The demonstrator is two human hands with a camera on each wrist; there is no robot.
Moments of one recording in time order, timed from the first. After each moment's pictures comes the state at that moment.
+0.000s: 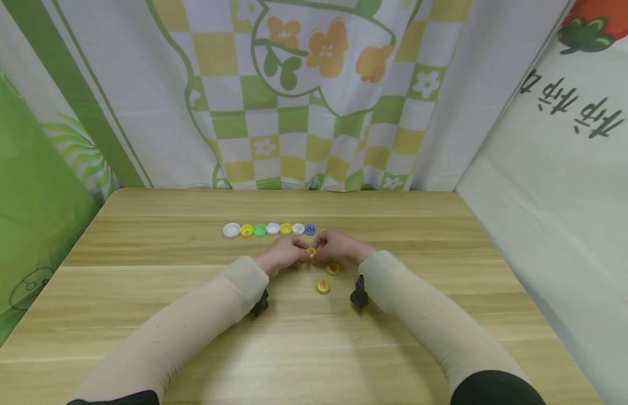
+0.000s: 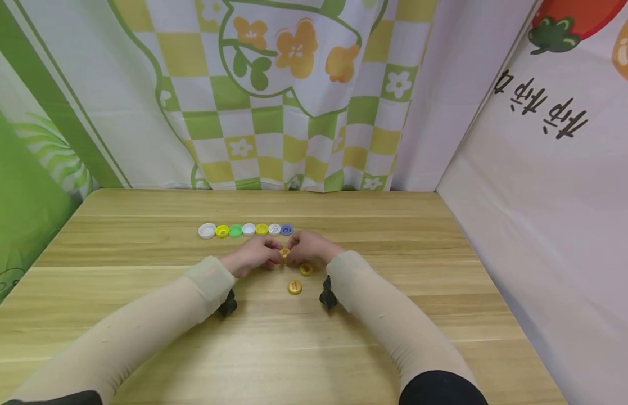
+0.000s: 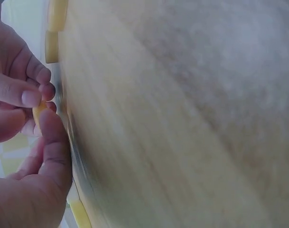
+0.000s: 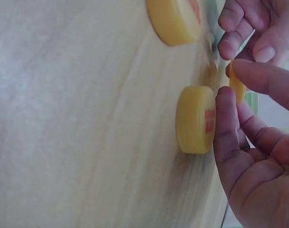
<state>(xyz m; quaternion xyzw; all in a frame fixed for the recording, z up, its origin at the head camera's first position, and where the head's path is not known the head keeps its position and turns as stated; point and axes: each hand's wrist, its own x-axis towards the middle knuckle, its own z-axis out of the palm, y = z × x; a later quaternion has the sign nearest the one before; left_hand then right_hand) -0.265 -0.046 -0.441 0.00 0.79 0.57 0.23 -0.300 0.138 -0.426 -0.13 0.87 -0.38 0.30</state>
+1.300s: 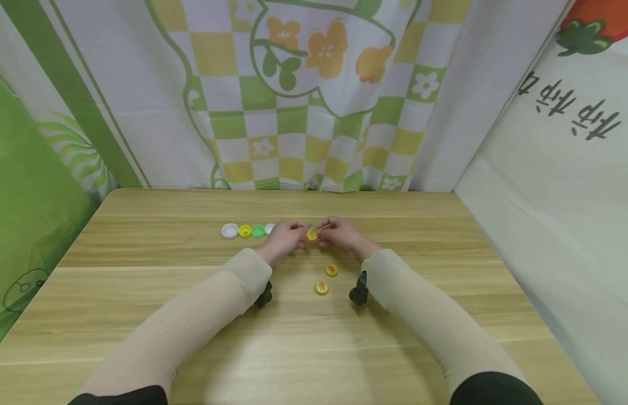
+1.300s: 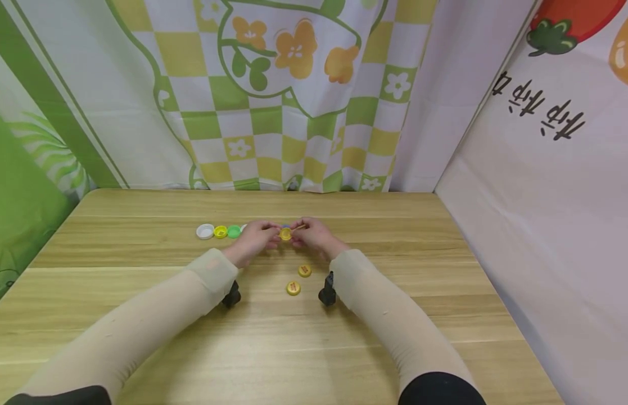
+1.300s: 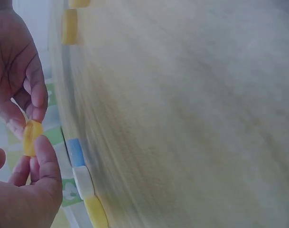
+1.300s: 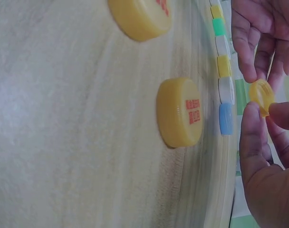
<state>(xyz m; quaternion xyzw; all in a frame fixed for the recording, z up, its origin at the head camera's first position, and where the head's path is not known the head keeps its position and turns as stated) -0.281 -0.039 -0.429 -0.02 0.76 0.63 0.14 -0.311 0.142 -0.429 -0.03 0.77 -0.60 0.23</state>
